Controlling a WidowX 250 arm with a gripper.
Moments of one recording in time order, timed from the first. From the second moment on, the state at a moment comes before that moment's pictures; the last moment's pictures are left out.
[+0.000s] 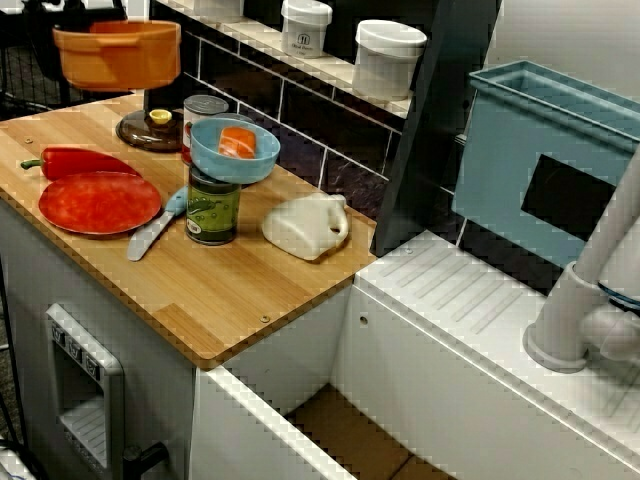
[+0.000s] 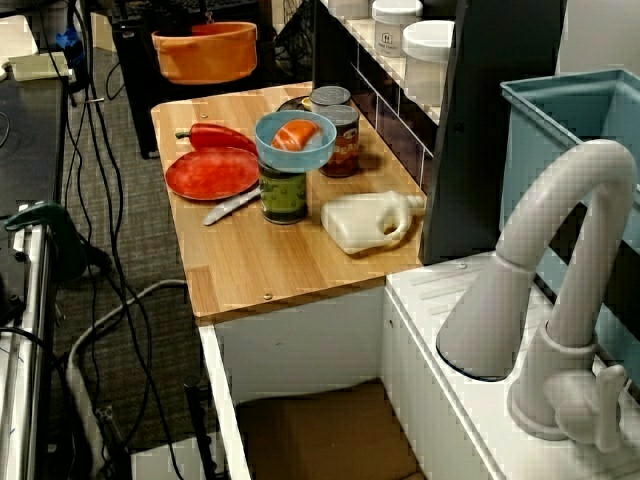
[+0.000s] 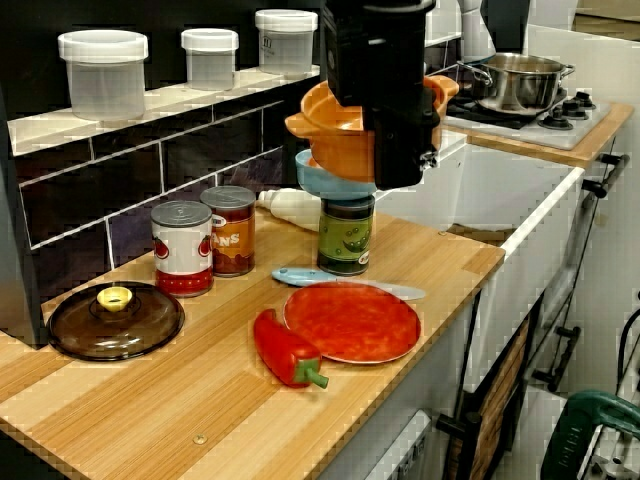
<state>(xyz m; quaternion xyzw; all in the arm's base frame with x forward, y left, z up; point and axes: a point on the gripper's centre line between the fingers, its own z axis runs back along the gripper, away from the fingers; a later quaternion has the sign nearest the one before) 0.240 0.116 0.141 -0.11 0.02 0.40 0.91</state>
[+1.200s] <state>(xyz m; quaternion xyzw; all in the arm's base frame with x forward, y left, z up) 0.223 0.027 0.146 -0.12 0.03 0.31 0.94</state>
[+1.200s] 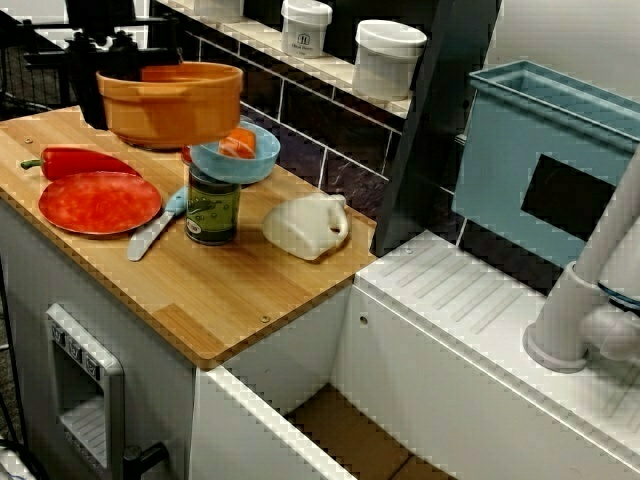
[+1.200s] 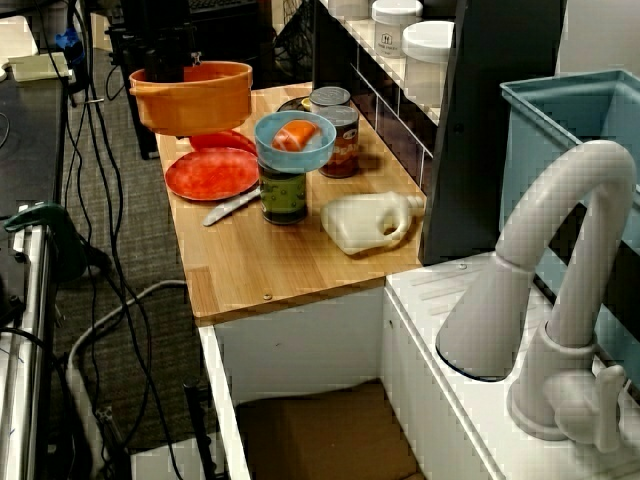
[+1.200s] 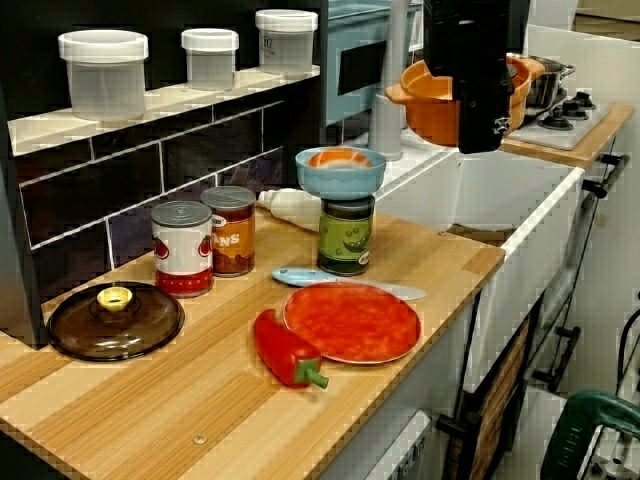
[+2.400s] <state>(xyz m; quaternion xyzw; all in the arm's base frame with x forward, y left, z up) 0.254 -0.013 0.133 -0.12 -0.03 0.22 0.97</state>
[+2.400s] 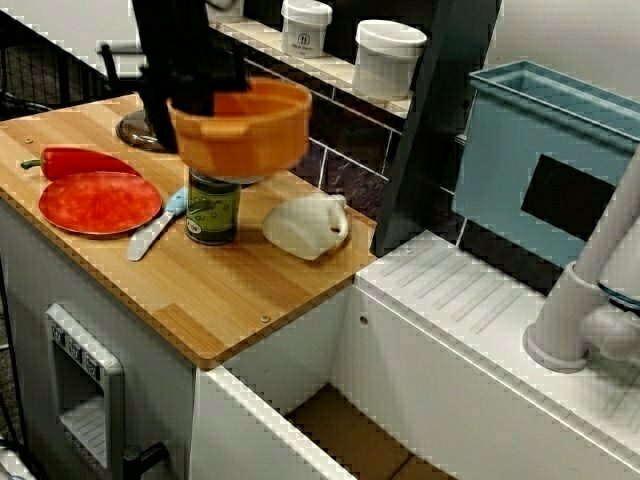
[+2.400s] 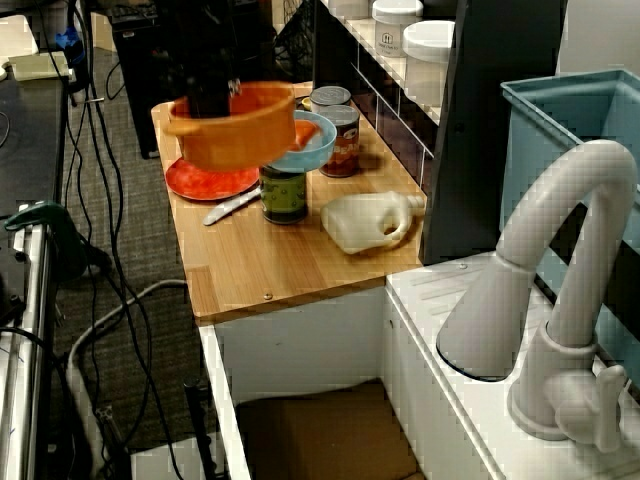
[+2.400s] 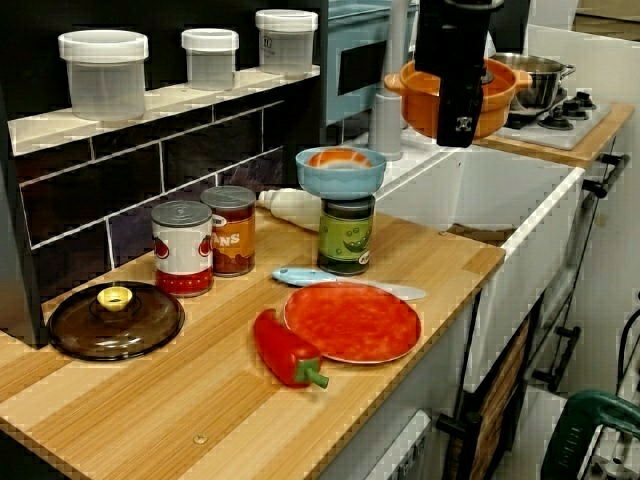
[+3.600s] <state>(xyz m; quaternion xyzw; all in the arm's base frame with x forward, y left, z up) 0.260 -0.002 0.100 -0.11 -0.04 0.19 0.98</state>
